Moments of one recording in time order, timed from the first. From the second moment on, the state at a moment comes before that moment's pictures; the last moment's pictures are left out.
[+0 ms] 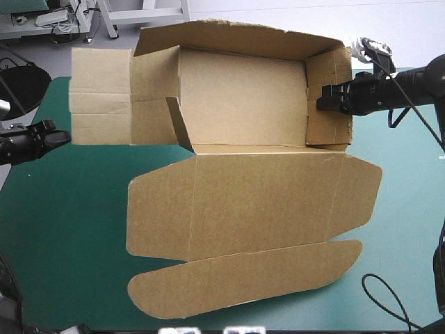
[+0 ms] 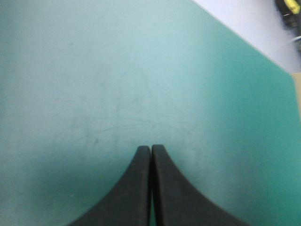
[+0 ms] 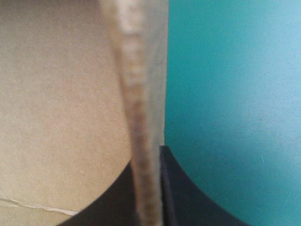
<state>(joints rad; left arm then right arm) 0.61 1.54 -1.31 -1.04 1.21 0.61 -0.09 1.61 -1.75 0.75 1.24 -0.29</state>
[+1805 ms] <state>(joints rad) 0.26 1.25 -1.31 -1.42 1.22 0.63 0.12 1.67 -1.75 0.68 1.03 -0.25</state>
